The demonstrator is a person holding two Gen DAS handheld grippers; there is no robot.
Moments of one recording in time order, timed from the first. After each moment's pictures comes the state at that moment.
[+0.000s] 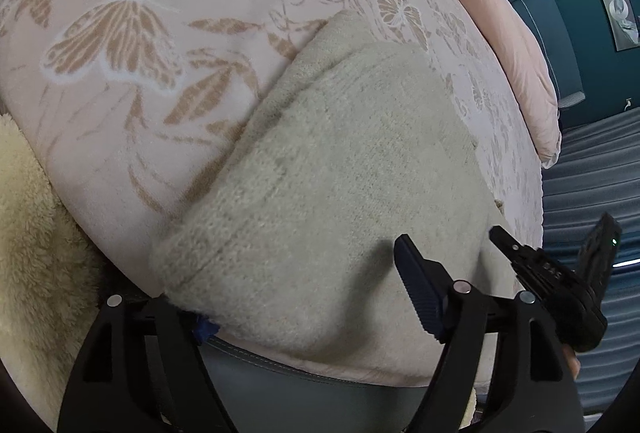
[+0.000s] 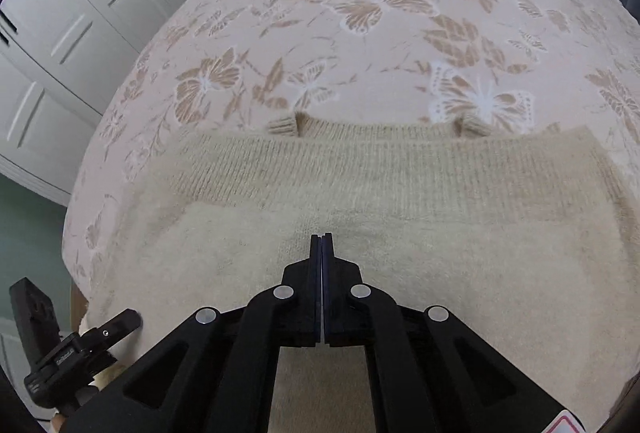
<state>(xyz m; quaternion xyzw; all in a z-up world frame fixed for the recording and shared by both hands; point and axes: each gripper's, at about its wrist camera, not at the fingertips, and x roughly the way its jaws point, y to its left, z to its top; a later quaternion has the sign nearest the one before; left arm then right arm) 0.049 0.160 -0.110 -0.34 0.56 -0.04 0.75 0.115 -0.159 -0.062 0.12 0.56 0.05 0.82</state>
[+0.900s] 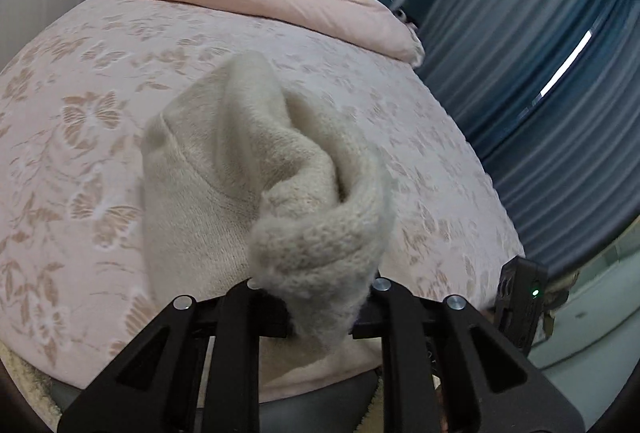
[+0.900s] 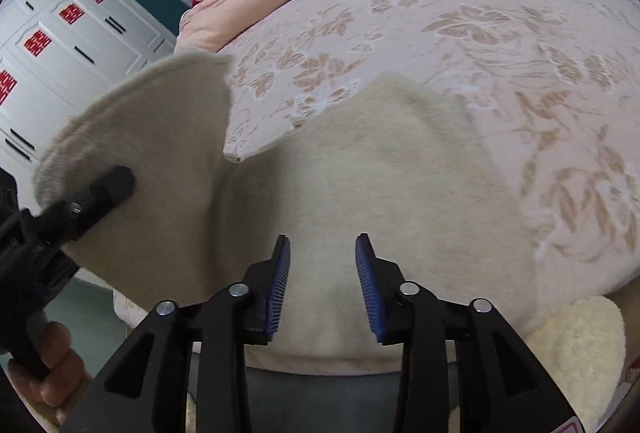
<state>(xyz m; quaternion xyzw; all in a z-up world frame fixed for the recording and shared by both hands) 0.035 -0.097 0.047 -0.10 0.45 -0.31 0.83 -0.040 -0.306 -0.027 0.29 0.45 -0.01 0.84</state>
